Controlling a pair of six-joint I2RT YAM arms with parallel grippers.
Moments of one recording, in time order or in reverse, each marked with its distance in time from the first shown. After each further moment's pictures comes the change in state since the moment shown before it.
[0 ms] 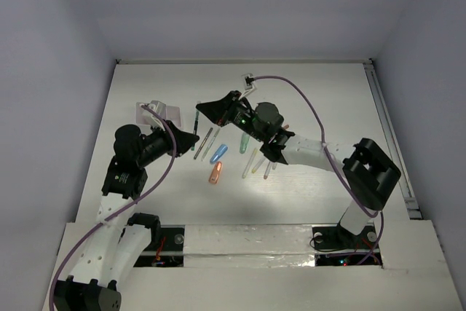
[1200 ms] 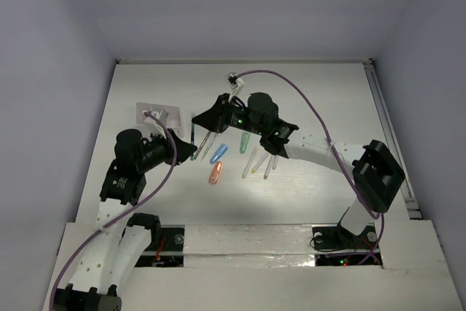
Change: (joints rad) left arm 0.000 -0.050 0.000 -0.180 -0.031 0.076; right arm 0.000 -0.038 0.114 -0.379 -0.229 -0.131
